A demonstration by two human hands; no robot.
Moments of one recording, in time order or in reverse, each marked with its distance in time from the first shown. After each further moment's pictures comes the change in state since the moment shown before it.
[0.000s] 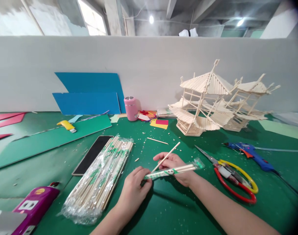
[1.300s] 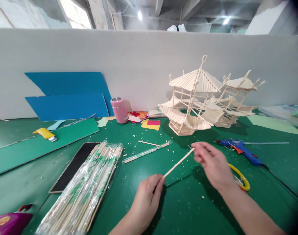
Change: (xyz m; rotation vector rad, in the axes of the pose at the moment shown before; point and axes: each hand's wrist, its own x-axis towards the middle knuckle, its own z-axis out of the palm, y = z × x) left_hand 0.024 0.043 0.031 -0.355 -0.267 -0.174; right_hand -0.058 -0.014 -0.084 0.045 0.674 -0.297
